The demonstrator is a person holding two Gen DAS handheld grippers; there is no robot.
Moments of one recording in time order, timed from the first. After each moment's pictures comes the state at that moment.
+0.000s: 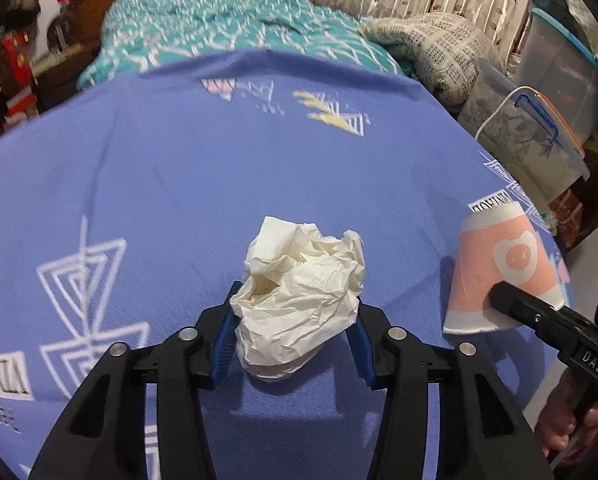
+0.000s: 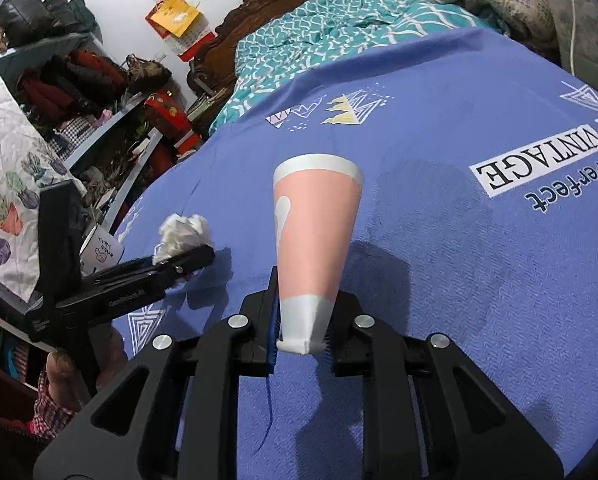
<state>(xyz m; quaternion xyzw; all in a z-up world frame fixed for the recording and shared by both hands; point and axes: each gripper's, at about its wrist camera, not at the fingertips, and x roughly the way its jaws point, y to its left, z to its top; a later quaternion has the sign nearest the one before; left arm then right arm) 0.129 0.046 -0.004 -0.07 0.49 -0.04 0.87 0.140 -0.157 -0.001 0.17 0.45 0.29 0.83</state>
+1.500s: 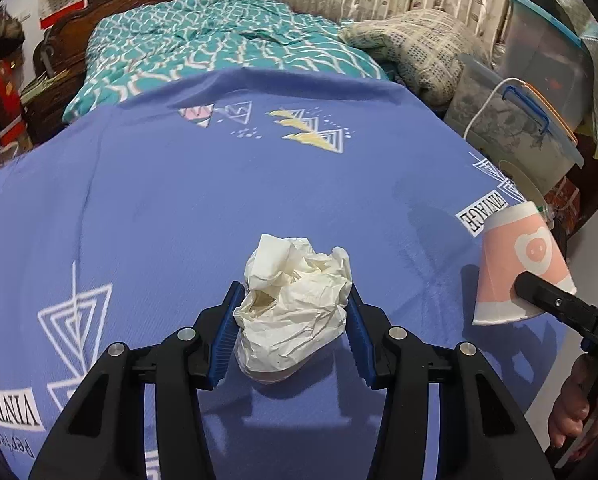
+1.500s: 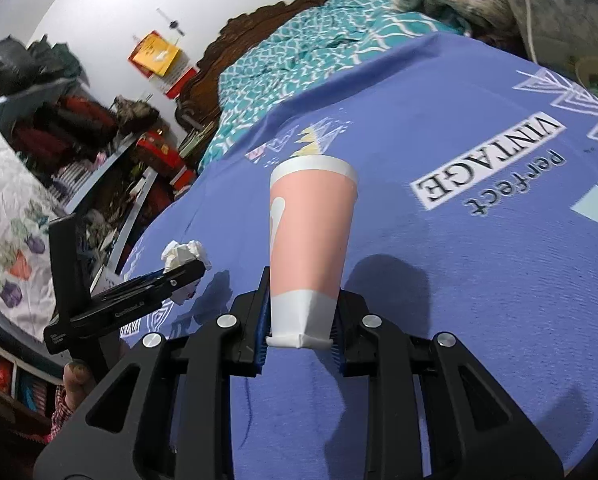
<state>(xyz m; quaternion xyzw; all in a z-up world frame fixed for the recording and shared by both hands) 0.144 0.020 0.015 -0.03 0.46 -0.05 0.88 0.135 -0.218 -0.001 0.25 0.42 0.26 0.83</state>
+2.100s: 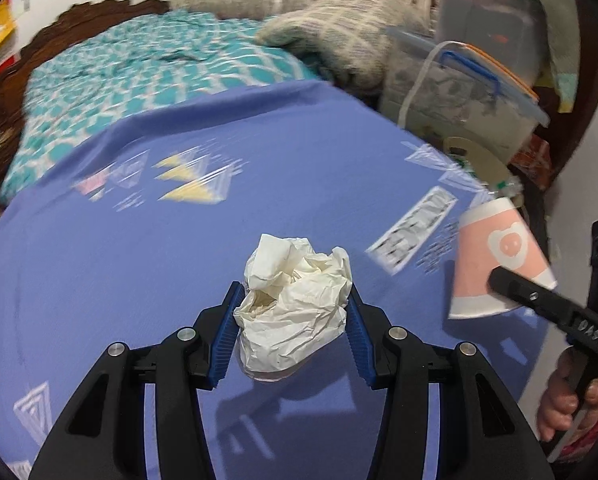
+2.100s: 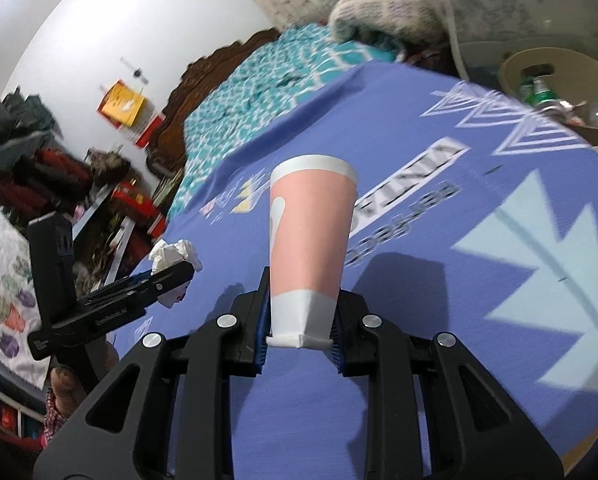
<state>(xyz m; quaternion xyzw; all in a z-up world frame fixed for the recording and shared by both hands) 0.208 -0.095 0.033 0.04 0.46 -0.16 0.87 0.141 -0.313 -0.005 0.30 0.39 0.17 0.86</state>
